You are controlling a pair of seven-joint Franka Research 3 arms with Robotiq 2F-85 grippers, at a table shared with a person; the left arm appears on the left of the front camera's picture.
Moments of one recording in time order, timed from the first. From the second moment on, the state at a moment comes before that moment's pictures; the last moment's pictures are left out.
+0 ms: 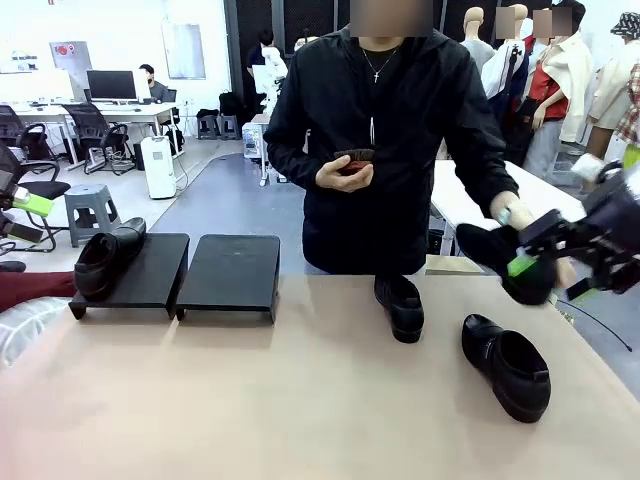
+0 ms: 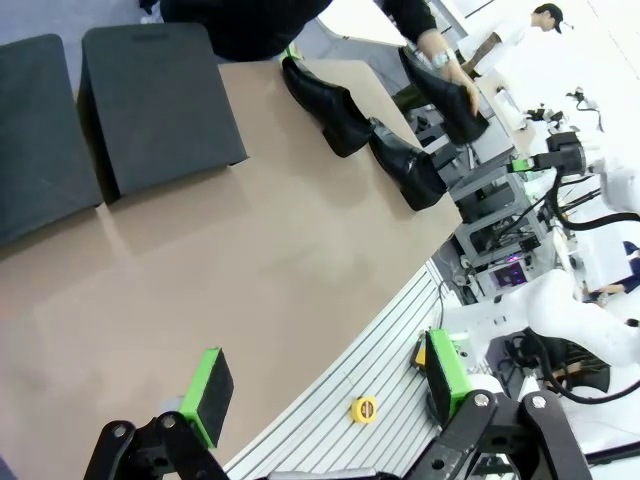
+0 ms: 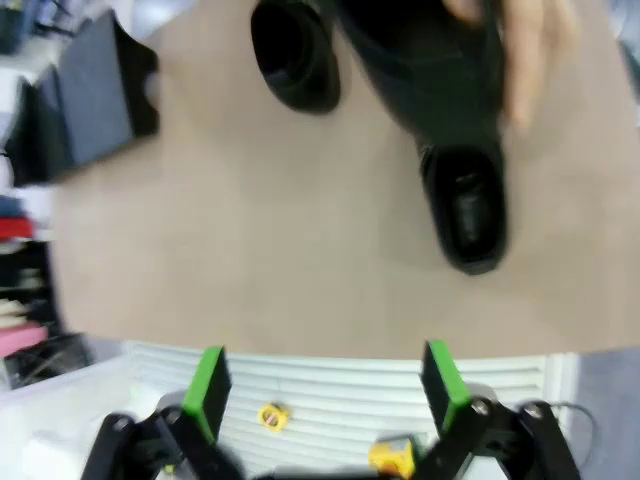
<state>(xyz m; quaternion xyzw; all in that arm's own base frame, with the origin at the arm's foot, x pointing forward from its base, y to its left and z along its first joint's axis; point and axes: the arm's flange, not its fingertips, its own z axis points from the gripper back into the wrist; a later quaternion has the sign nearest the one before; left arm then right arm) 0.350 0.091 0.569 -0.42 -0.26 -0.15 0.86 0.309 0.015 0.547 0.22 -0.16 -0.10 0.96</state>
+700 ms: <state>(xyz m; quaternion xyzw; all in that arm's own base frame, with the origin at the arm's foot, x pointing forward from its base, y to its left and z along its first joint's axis) 0.351 0.092 0.569 -0.42 -0.26 -0.15 0.86 0.108 -0.238 0.550 0.42 -0.18 -0.25 0.86</state>
